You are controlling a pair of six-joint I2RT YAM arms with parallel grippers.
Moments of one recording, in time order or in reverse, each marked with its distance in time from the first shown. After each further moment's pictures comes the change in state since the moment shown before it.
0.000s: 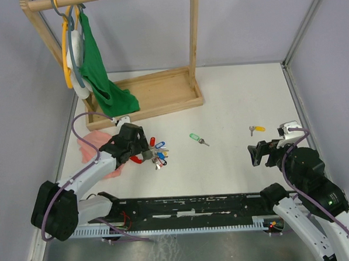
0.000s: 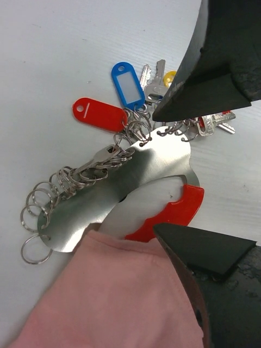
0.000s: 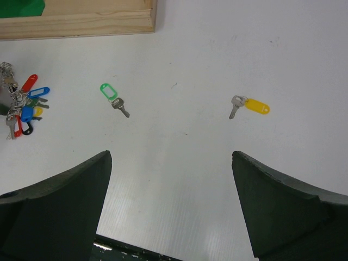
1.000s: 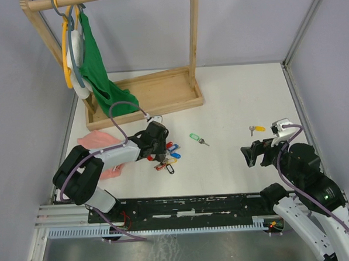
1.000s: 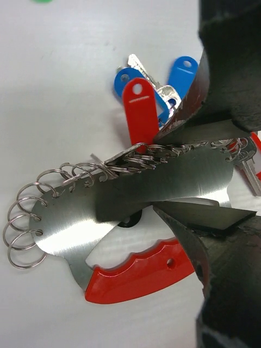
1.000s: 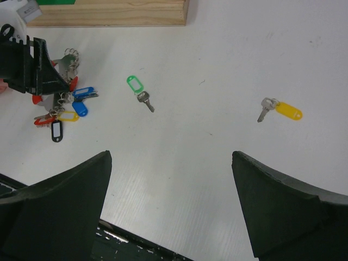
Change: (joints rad) left arm -0.190 0.356 0.121 0.177 0.070 0.101; right arm 0.000 0.031 -0.008 0.035 -0.115 0.012
